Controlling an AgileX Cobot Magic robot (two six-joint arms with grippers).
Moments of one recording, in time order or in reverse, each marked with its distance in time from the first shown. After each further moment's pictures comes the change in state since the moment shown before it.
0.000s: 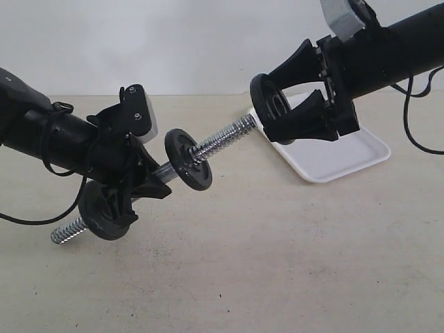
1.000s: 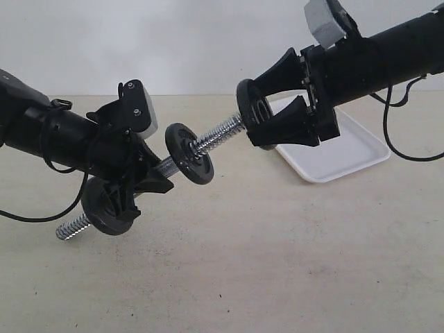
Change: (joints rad) left arm 0.000 0.000 0.001 -0.072 -0.008 0.067; right arm 0.037 0.050 0.000 0.067 -0.004 -0.035
